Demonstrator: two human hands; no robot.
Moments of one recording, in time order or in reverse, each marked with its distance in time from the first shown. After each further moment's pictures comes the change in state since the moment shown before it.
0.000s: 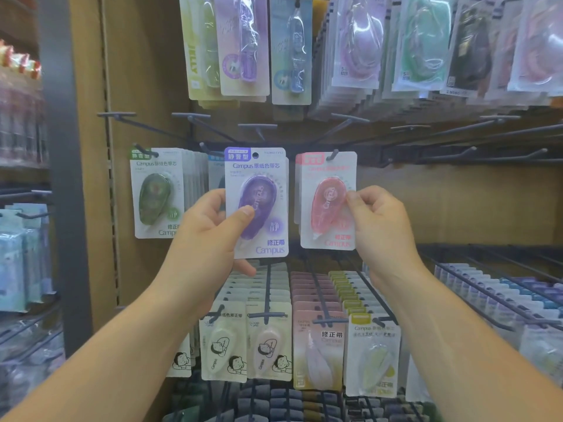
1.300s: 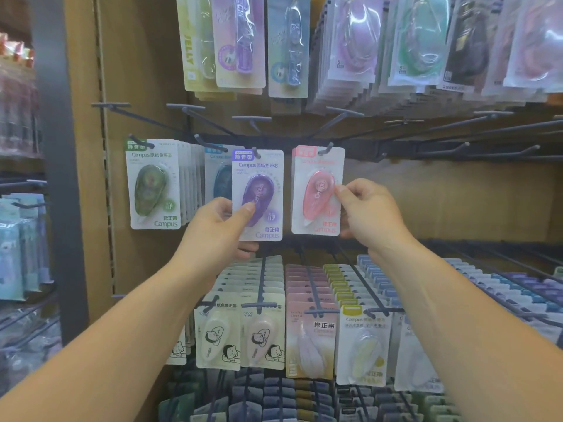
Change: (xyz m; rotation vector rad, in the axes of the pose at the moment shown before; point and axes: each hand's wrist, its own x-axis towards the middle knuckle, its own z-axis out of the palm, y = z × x) left_hand 0.028 -0.026 0.007 0.211 0.090 -0.219; right_hand 0.022 -0.003 -0.005 -0.209 -0.107 0.087
